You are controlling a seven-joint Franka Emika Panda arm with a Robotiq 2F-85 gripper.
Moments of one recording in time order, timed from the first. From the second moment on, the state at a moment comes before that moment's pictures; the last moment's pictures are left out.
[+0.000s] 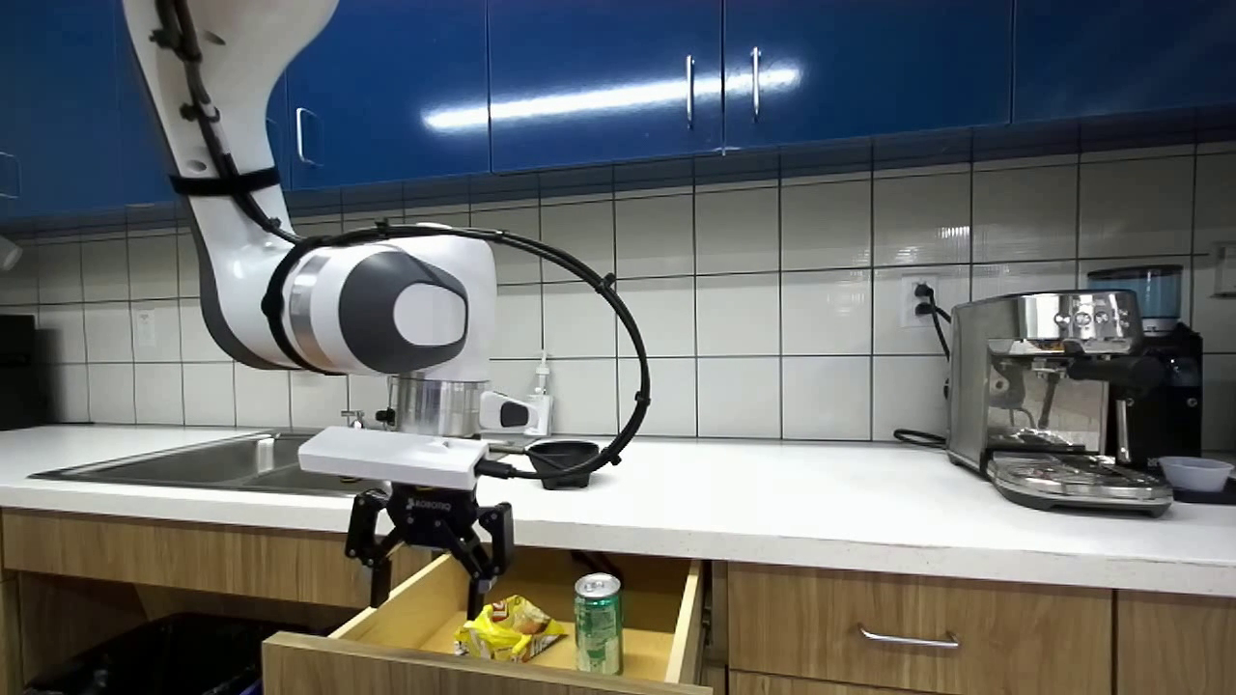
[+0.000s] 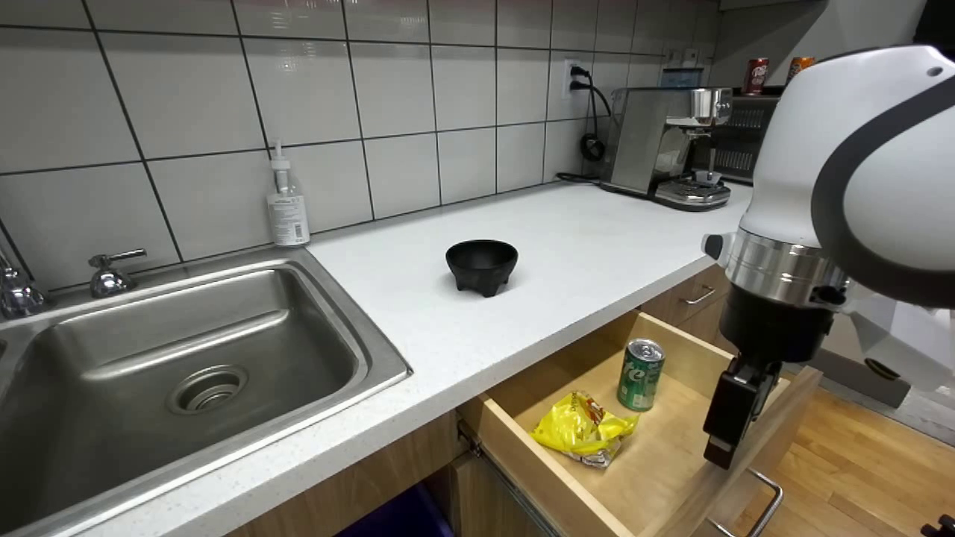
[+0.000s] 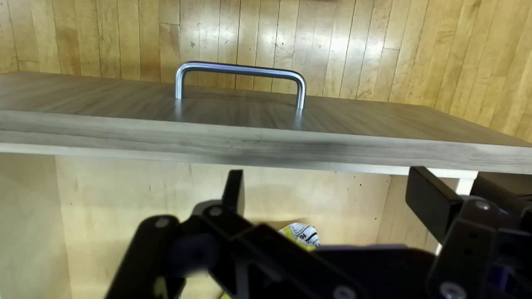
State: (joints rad) arm -0.02 -0.06 0.03 -2.77 0.17 2.68 -0.31
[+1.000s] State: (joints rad) arm 0.00 -0.07 0.03 -2.77 0.18 2.61 -0.31
